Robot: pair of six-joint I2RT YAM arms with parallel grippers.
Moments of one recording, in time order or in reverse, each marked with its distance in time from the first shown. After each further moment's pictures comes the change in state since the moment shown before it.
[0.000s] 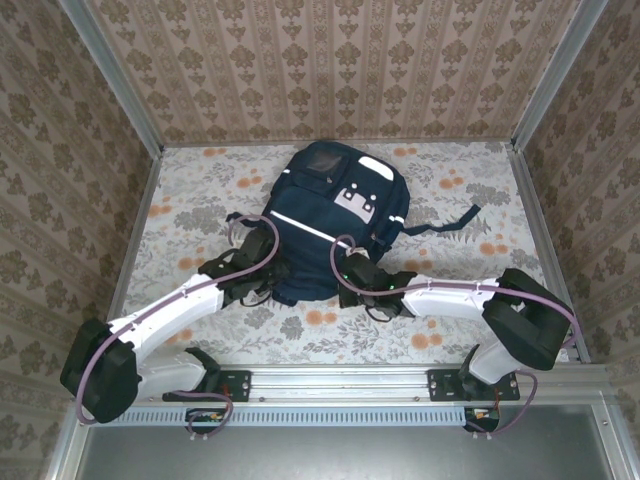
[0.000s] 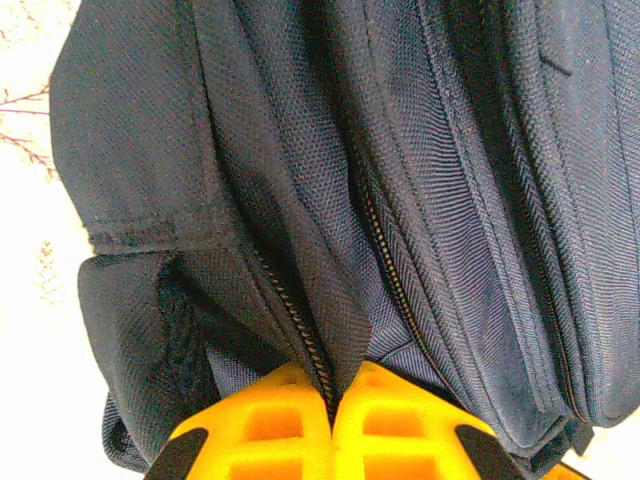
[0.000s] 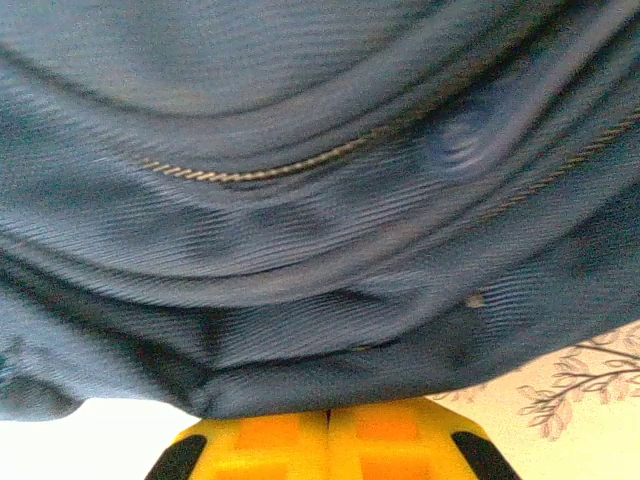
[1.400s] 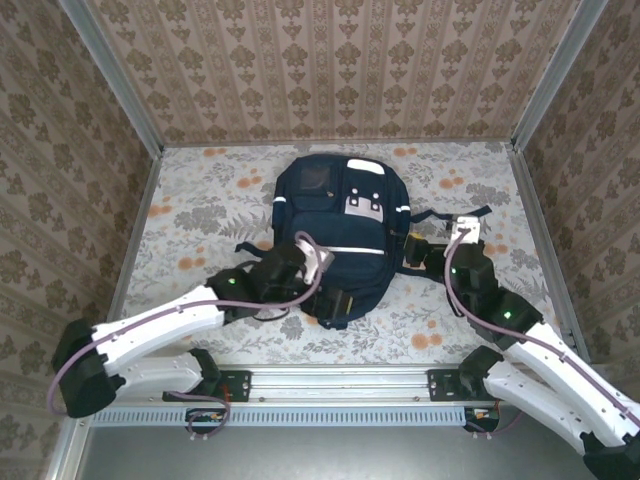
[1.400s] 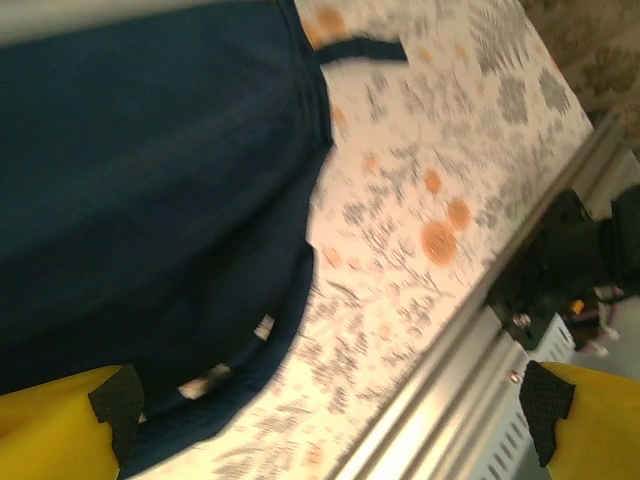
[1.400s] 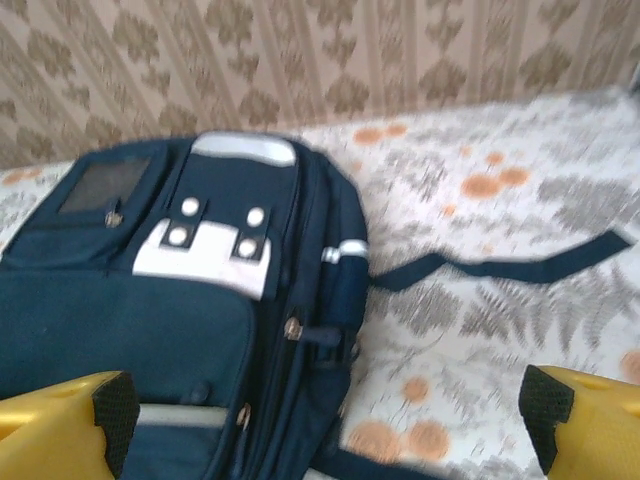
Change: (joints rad) left arm -0.303 -0.093 0.117 0.008 0.256 0.653; right arm -0.277 -0.890 -0.085 -0.257 0.385 -0.322
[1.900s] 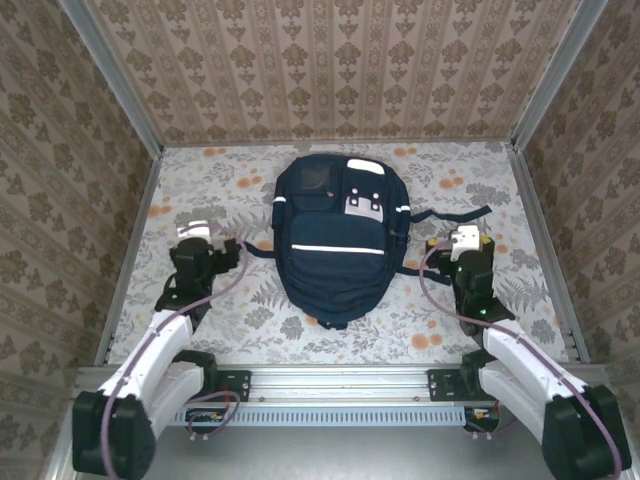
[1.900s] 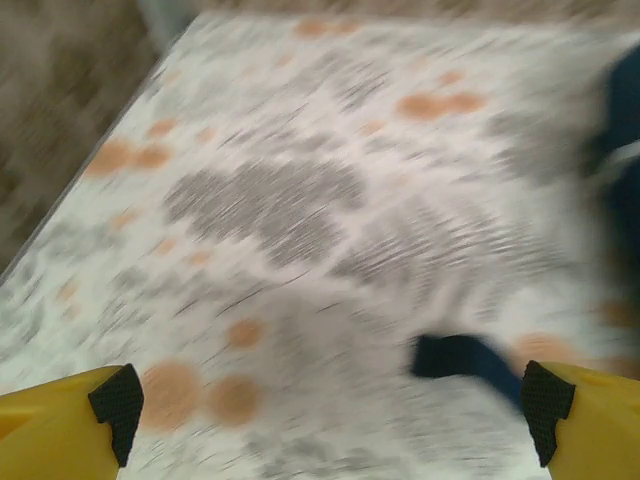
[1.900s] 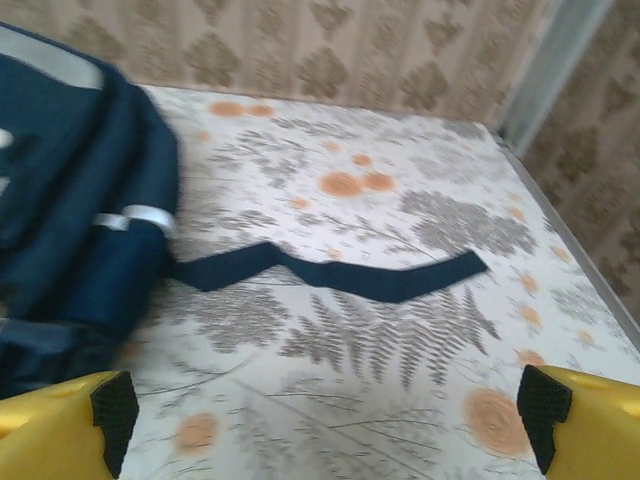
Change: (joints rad) left arm 0.841 -0.198 -0.449 0.439 -0.459 0.367; right arm -0.430 0.227 -0.401 0.689 -0.186 -0.414
